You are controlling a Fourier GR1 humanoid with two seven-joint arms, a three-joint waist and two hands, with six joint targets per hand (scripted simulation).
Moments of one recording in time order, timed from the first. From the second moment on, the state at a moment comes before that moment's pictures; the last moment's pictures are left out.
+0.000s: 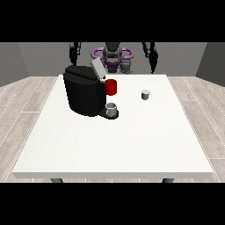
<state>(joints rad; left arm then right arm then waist) 0.02 0.08 0.02 -1.54 0.04 -0.04 0.01 -0.01 -0.13 0.05 -1.57 -0.01 0.03 -0.03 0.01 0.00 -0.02</state>
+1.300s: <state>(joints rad) -0.32 0.48 0.05 -1.22 -0.30 -0.22 -0.11 -0.16 -0.05 0.06 -1.54 0.16 -0.17 -0.01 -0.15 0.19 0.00</state>
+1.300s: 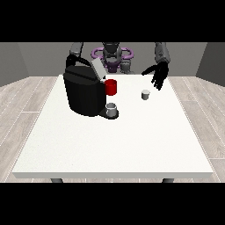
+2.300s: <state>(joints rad) -0.51 0.42 -0.05 -0.88 -0.63 -0.01 -0.21 -0.24 -0.02 0.06 -1.41 0.17 -0.17 0.02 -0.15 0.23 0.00</state>
